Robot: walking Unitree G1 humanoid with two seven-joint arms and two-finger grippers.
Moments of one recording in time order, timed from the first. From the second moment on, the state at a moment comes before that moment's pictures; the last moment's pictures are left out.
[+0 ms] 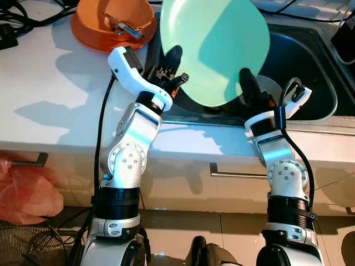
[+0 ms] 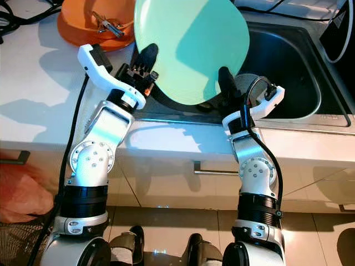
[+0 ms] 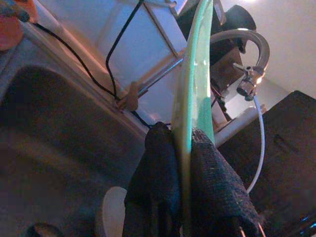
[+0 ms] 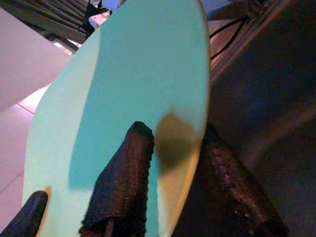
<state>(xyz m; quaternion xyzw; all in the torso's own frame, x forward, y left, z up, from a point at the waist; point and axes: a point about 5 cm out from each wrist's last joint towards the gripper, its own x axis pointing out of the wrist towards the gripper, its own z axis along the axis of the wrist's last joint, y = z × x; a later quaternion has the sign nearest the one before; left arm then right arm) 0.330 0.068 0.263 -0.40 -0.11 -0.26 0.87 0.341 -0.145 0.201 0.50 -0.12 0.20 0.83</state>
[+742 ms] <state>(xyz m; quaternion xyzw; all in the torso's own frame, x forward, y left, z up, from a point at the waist) 0.331 0.057 0.243 -0.36 -0.06 -0.26 0.90 0.341 -0.151 0.204 0.53 -0.14 0.21 0.81</state>
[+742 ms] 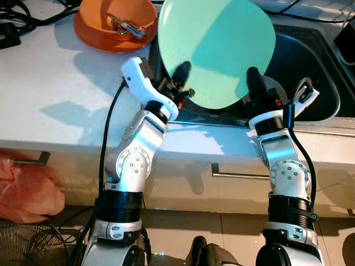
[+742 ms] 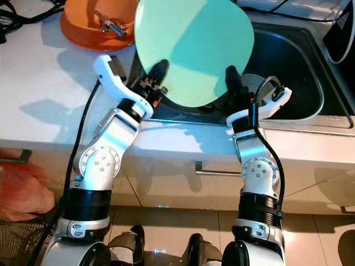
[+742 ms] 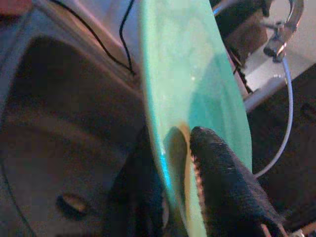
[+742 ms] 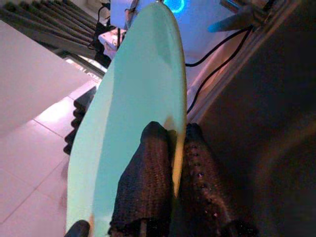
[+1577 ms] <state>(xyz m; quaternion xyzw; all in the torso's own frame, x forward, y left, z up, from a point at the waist) 0.323 0.036 0.247 -0.17 -0.07 -0.30 0.94 0.358 -0.188 0.203 0.51 -0.15 0.06 0.84</state>
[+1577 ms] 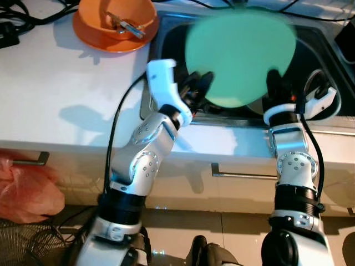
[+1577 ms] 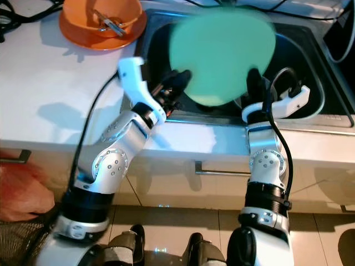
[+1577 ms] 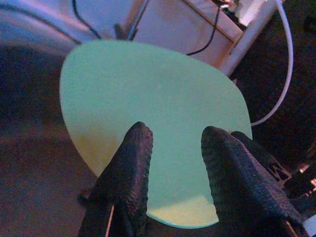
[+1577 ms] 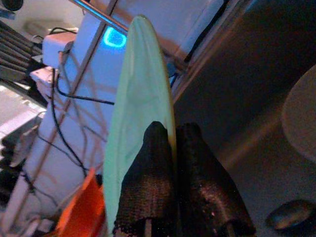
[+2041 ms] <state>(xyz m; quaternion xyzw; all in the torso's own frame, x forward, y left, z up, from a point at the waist) 0.323 0.051 0.240 -0.03 -0.08 -0.28 0.96 0.364 -0.196 0.200 0.45 -0.13 0.02 0.88</state>
